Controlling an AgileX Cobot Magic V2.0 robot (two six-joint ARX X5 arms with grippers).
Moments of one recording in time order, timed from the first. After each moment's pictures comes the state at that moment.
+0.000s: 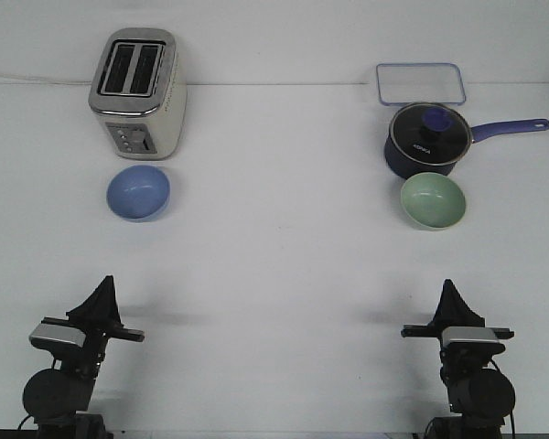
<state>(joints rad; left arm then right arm) -0.04 0.01 0.03 0.22 0.09 -0.07 0.01 0.00 0.02 0.06 0.02 0.05</state>
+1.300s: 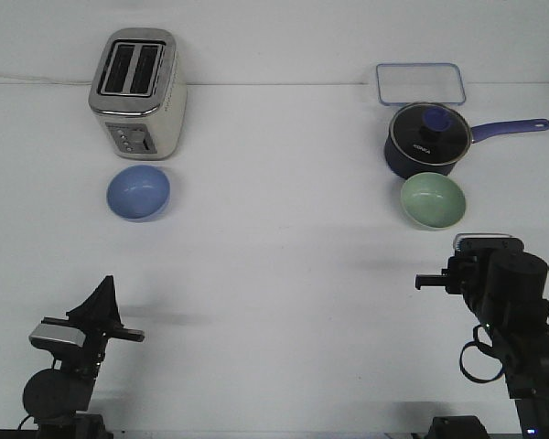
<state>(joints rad) -0.04 0.01 0.03 0.22 0.09 -0.07 0.01 0.84 0.95 -0.76 0.03 0.04</state>
